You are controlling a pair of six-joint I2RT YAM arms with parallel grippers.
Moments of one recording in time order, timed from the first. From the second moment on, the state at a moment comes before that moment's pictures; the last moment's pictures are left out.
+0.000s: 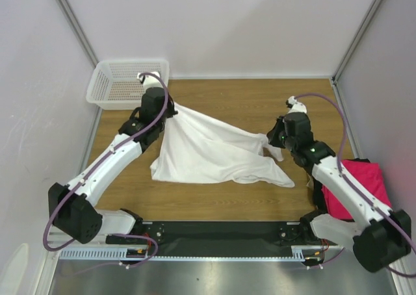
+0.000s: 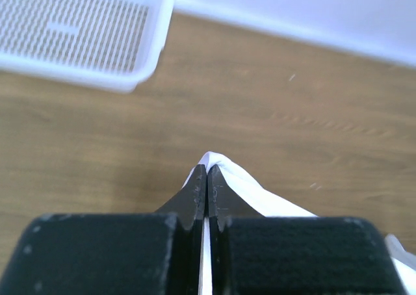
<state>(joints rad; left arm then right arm) -0.47 1.31 1.13 -0.25 -0.46 -0.42 0.42 1.12 0.85 -0.33 0.13 0.52</state>
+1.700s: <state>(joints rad) -0.51 1.07 1.12 -0.50 -0.56 -0.43 0.40 1.10 1.26 -0.55 0.31 0.31</state>
